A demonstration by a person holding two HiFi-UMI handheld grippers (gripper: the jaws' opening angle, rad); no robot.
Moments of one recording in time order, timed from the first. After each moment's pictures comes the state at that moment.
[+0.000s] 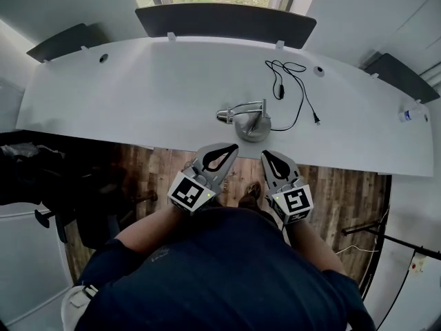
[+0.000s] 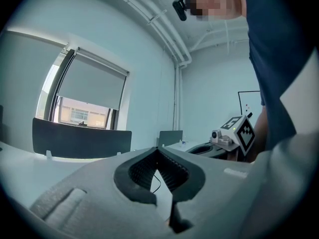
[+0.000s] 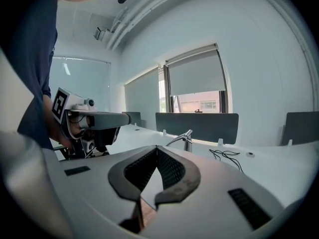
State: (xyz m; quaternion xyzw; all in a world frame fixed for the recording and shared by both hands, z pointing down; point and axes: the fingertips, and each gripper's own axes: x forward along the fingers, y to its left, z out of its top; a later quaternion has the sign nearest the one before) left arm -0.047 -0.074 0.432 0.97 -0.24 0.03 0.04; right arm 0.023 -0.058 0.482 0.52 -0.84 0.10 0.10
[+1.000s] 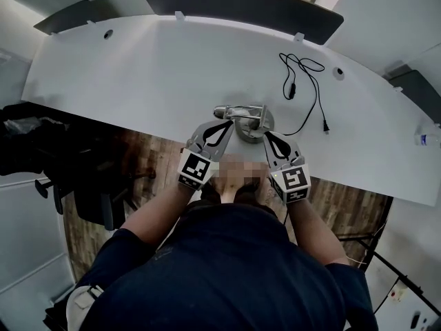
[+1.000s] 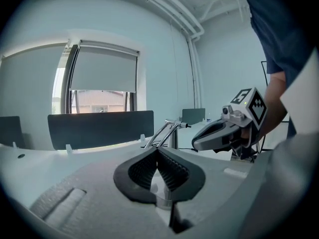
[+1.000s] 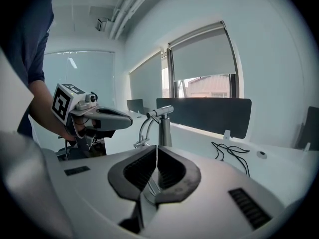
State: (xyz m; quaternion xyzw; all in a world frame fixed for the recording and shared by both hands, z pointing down) left arm -0.023 -0.177 0.526 0.93 -0.34 0.14 0.02; right arm 0.066 -0.151 0.554 0.46 -0.86 0.11 0.17
